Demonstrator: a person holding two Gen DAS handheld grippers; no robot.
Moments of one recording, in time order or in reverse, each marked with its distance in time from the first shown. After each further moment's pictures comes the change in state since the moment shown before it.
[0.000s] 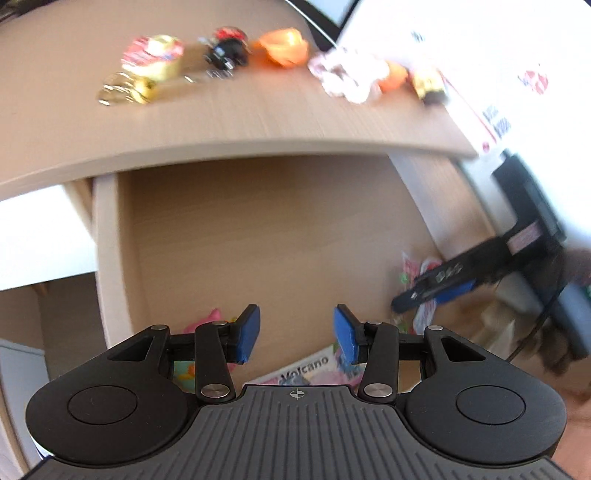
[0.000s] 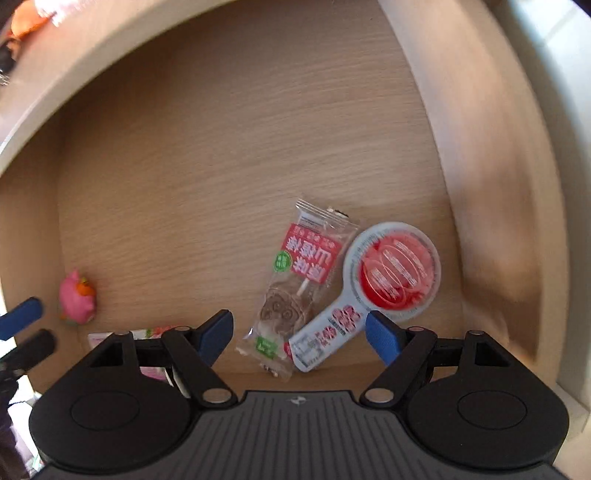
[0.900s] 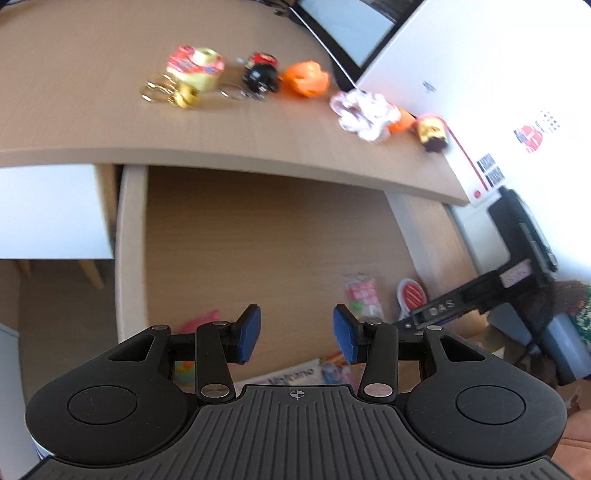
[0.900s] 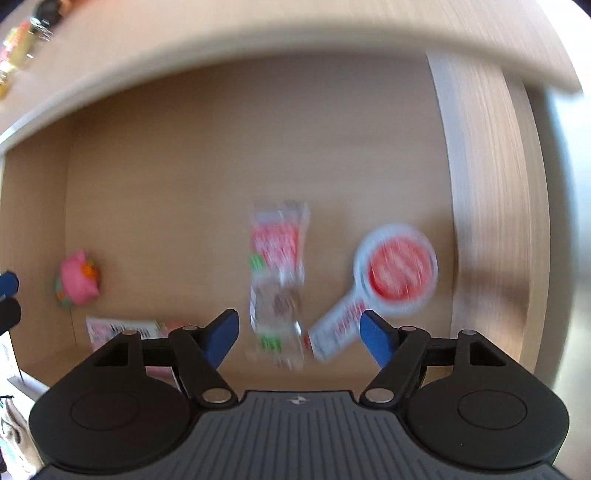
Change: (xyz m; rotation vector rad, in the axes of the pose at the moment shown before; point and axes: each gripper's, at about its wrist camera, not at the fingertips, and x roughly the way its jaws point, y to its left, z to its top) left arm -0.016 0.016 -0.014 -0.116 -0.082 -0.074; right arm -0.013 0.020 -0.025 -0.120 0.001 -0.096
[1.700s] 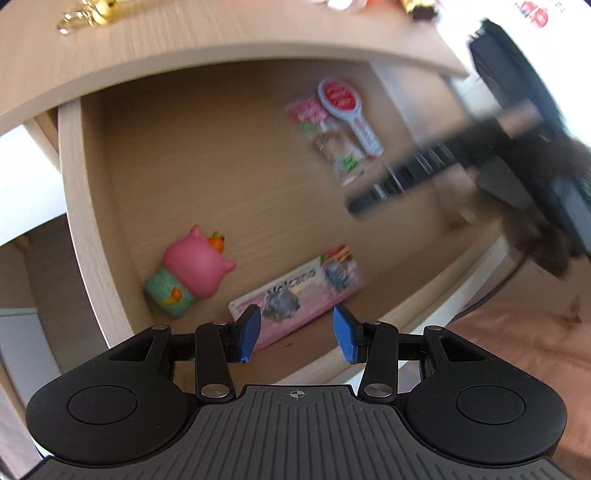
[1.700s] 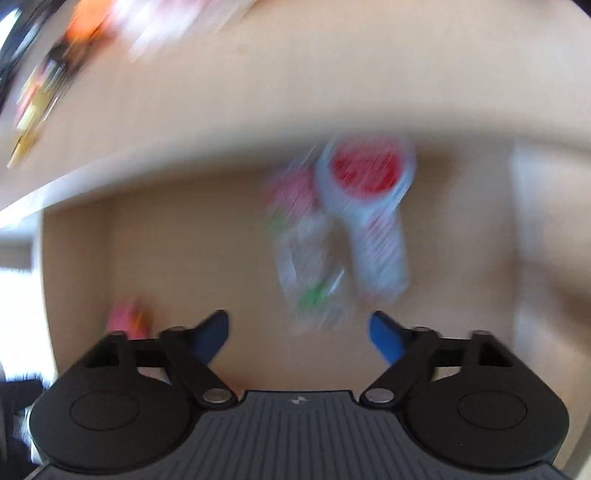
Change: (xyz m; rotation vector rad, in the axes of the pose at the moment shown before) left arm 0.041 -0.016 0.007 0.159 0.429 0.031; right arm 0.012 0.005 0.007 -0.136 0.012 0.260
